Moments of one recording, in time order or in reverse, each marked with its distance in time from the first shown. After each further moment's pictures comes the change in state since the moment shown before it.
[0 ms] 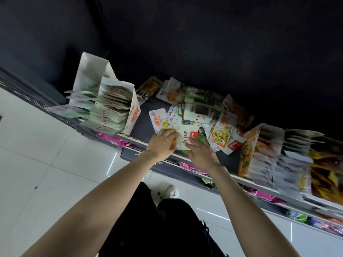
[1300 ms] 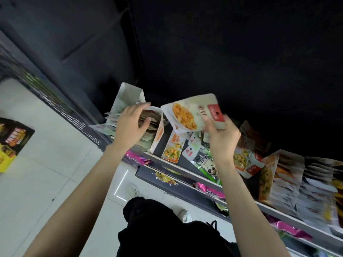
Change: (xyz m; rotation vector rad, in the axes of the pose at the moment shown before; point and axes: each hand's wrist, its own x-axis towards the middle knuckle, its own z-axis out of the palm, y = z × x) left_hand -0.066 -0.096 -0.148 -0.124 0.736 -0.057; right_hand -0.017 -0.109 -0.132 0.960 0.978 0.039
